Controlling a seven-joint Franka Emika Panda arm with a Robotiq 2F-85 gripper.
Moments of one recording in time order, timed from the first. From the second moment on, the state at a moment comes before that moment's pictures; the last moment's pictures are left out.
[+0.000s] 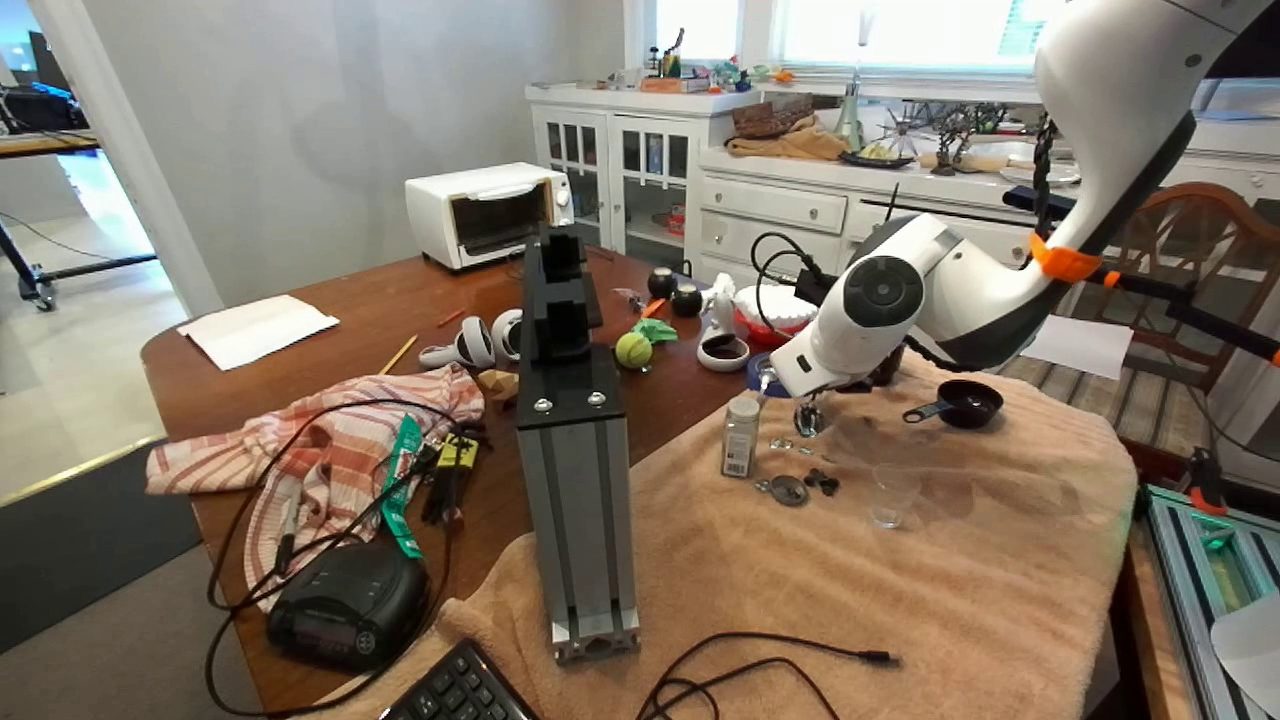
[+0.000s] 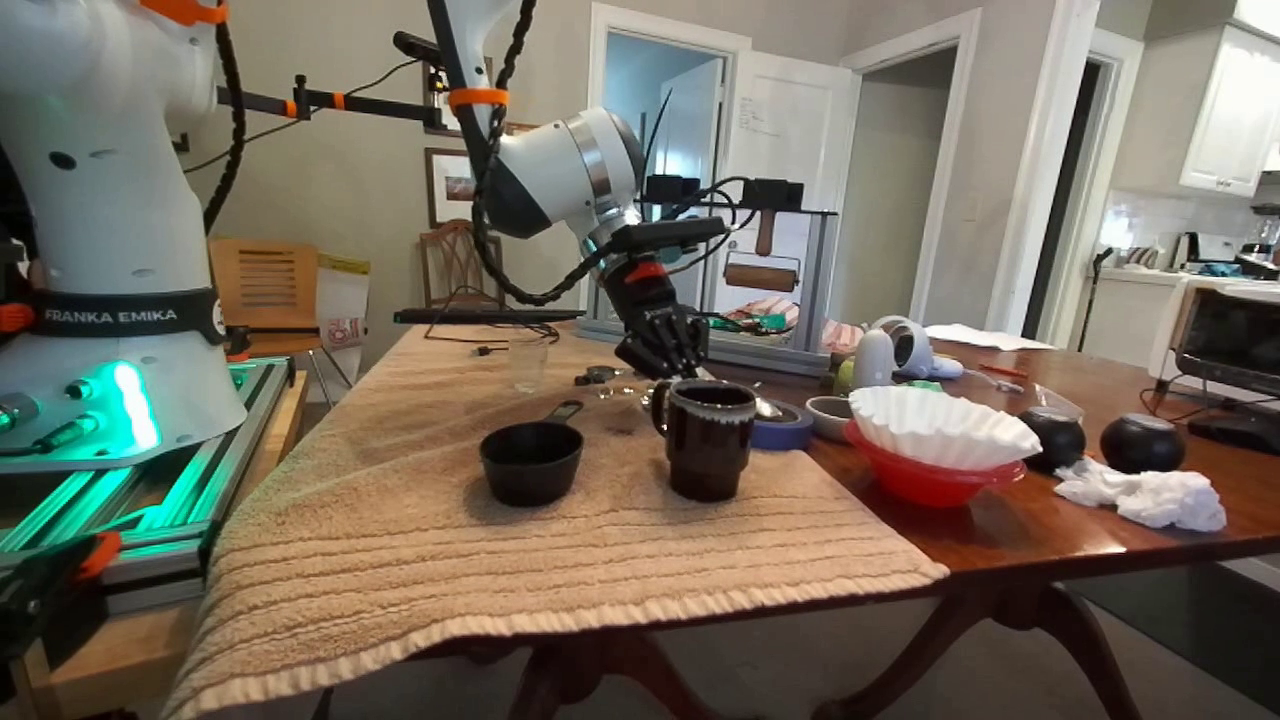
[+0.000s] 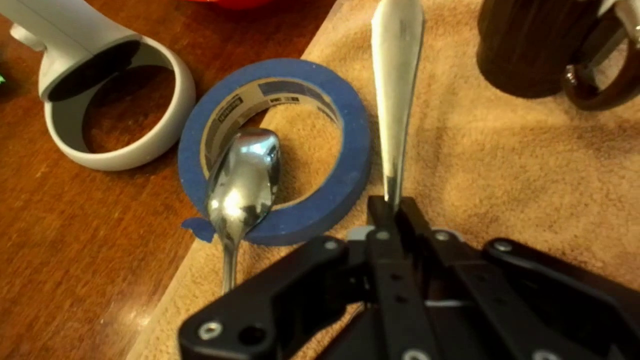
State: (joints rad) arm -0.12 0.32 -0.07 -2.37 -1.57 2.55 -0.50
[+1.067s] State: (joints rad) arm -0.14 0.29 -0.03 -2.44 -1.03 2.51 -1.13
